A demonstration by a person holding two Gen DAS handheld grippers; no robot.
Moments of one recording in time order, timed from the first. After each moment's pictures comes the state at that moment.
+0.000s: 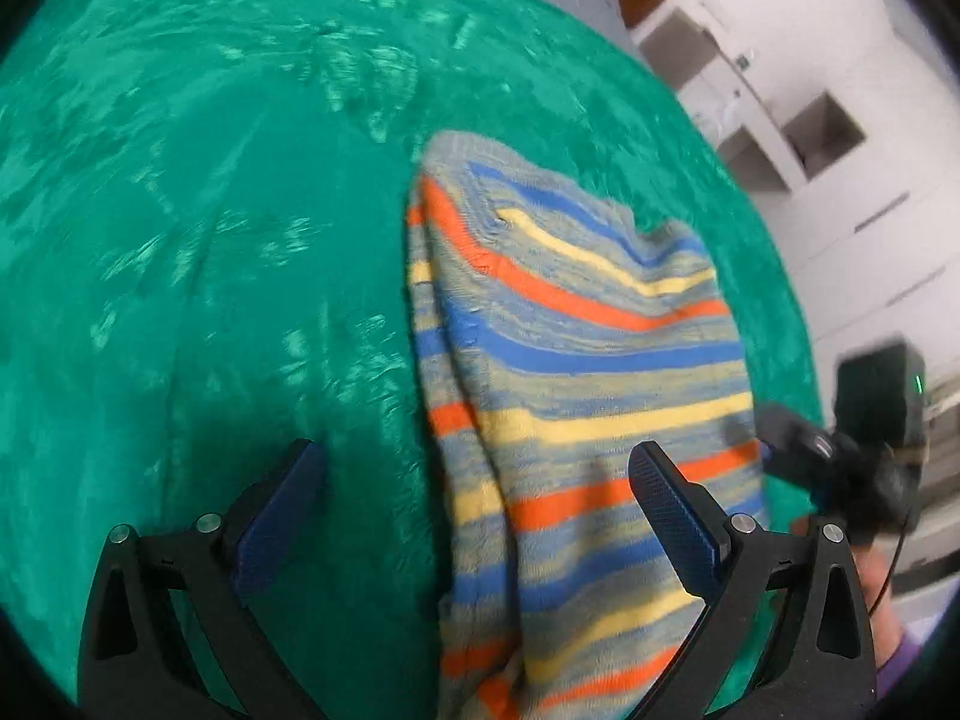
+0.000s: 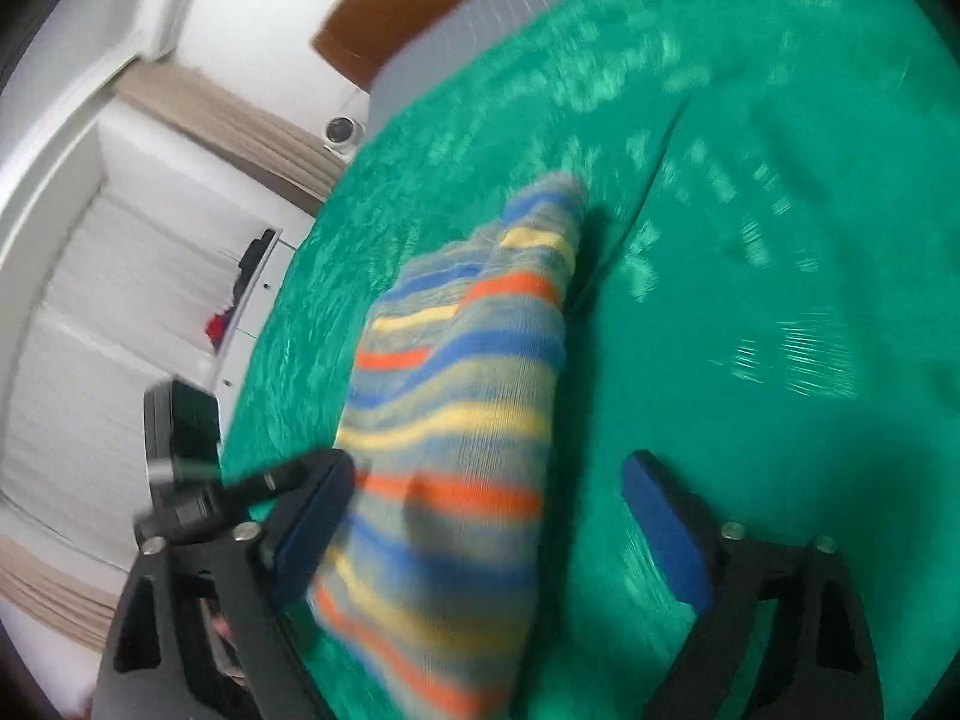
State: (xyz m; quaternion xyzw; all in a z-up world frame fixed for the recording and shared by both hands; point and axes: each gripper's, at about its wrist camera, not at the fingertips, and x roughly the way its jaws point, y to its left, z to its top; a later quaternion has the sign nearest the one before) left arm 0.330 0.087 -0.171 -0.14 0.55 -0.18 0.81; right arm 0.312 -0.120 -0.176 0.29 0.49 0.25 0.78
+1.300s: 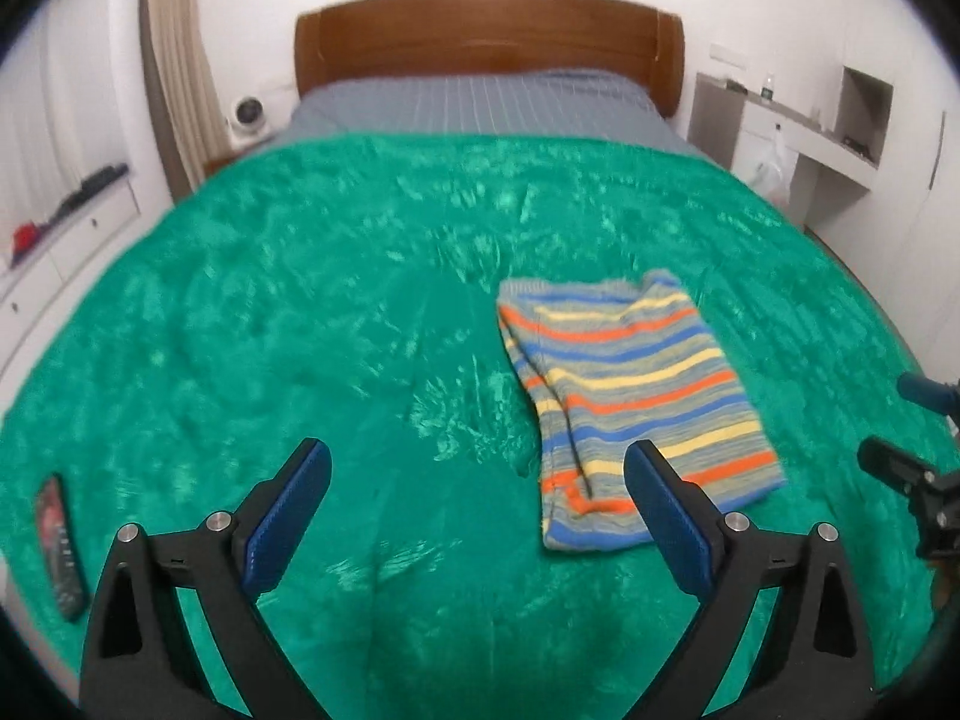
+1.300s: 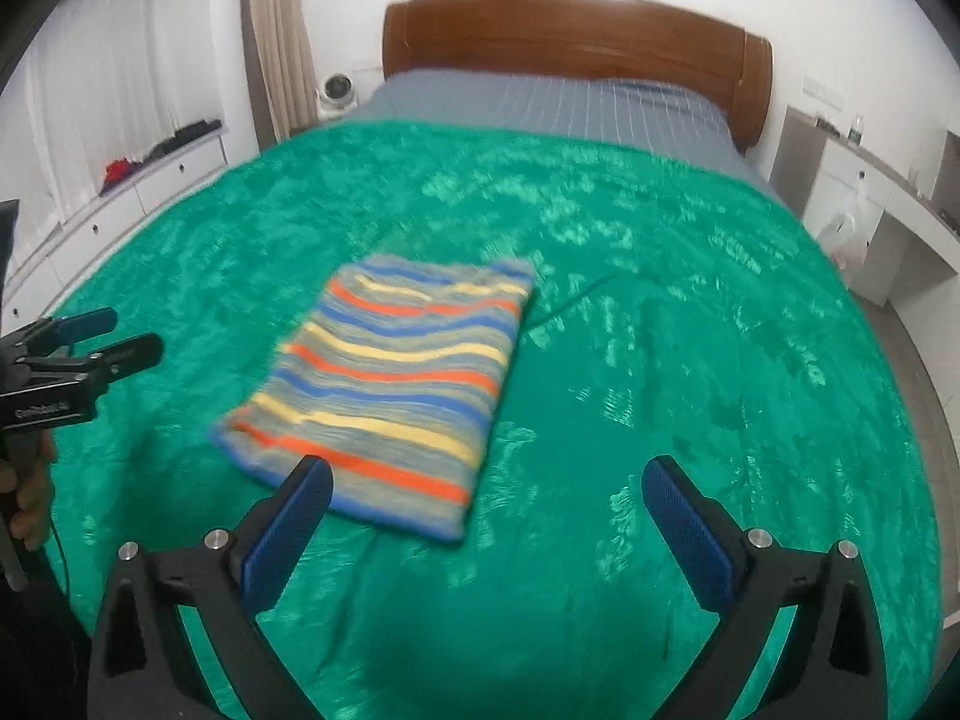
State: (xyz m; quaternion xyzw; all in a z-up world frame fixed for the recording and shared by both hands) left arm 0.182 0.076 -0.057 0.02 0.37 -0.01 0.93; right arm 0.143 -0.076 -0.059 -0.06 0.37 0.12 0.92
